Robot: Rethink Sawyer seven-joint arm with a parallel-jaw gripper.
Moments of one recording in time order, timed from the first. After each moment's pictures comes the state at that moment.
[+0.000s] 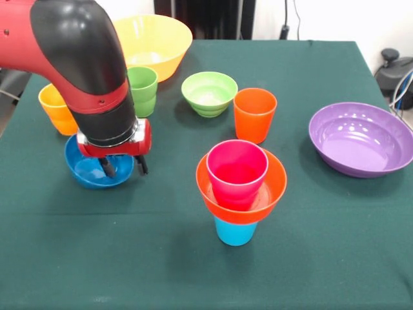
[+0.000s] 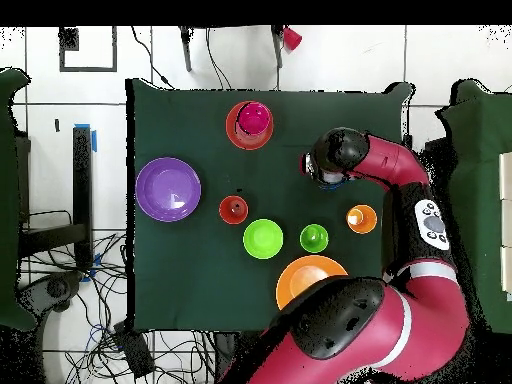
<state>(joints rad) -0.58 -0.21 0.27 1.05 -0.30 0.91 1.47</state>
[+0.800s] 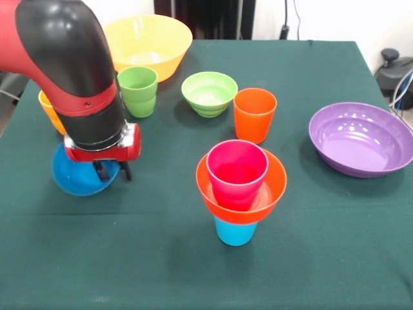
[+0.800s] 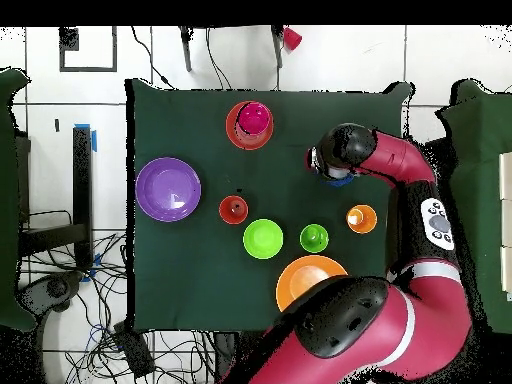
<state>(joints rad) -0.59 -0.21 0.28 1.01 -0.30 0.91 1.47</state>
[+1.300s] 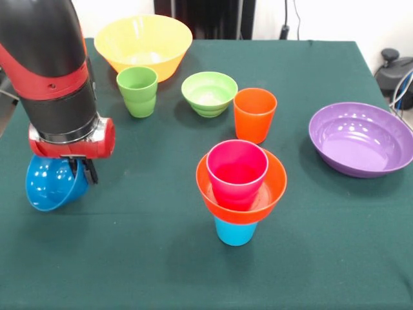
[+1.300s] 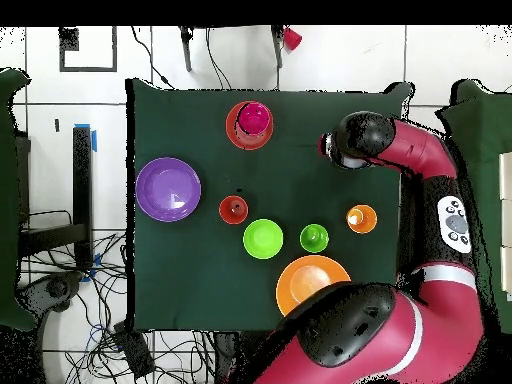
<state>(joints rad) -0.60 -0.24 0.28 0.96 -0.30 0.91 1.47</state>
